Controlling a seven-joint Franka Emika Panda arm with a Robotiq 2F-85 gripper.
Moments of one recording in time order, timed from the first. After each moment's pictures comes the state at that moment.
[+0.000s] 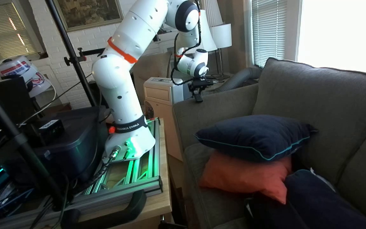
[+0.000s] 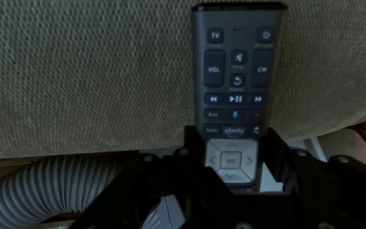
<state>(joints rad) 0.19 0.86 0.68 -1.98 -0.23 2.86 -0.77</state>
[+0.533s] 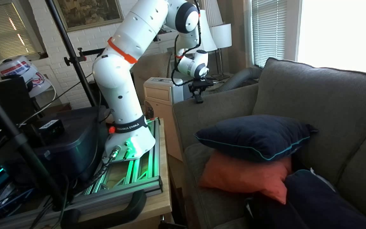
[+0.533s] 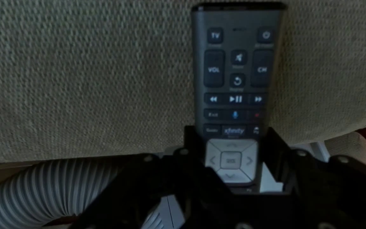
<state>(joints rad) 0.22 0.87 0.66 -1.96 -0.23 2.86 -0.77</state>
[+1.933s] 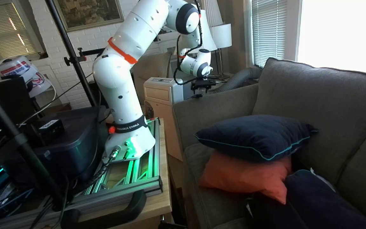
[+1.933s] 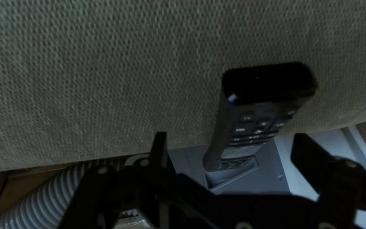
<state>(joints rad) 0.22 0.89 0.64 -1.91 -0.22 2.86 -0.70</state>
